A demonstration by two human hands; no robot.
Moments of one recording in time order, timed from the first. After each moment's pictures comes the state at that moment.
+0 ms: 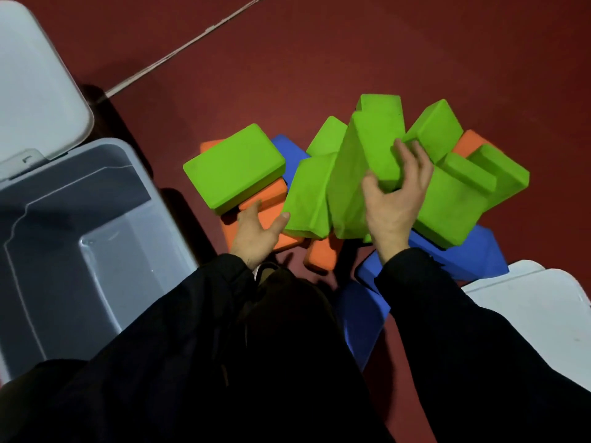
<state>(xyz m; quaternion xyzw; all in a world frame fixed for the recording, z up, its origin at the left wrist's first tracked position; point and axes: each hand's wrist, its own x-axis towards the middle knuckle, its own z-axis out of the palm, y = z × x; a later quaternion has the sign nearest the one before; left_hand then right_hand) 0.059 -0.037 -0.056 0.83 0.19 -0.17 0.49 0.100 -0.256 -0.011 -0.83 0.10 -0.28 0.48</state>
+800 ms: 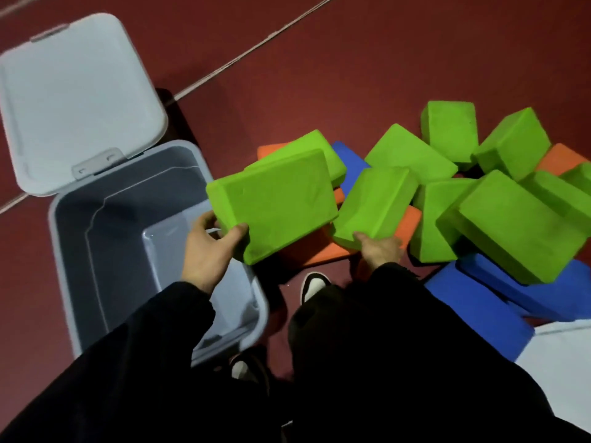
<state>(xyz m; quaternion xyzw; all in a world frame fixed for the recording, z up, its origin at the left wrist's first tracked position) 0.020 0.108 -0.025 0.77 0.34 0.00 0.54 0.101 -0.172 -0.147 -0.79 0.42 0.21 0.41</state>
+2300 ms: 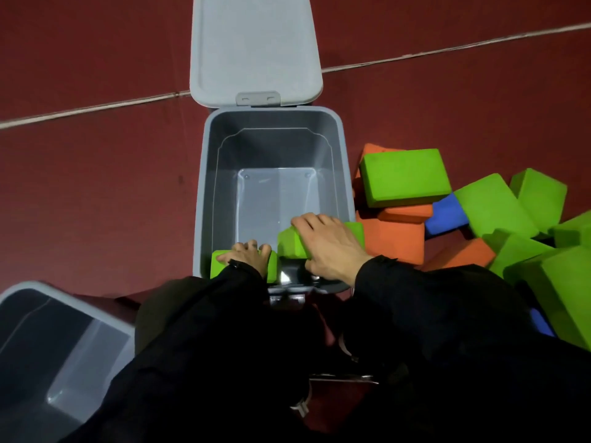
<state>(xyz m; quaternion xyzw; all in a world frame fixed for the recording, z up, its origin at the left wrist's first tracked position) -0.159 0.220 -0.076 0.88 0.24 -0.41 0.00 -0.047 0.072 -0.008 -0.83 -0.53 0.18 -0.02</state>
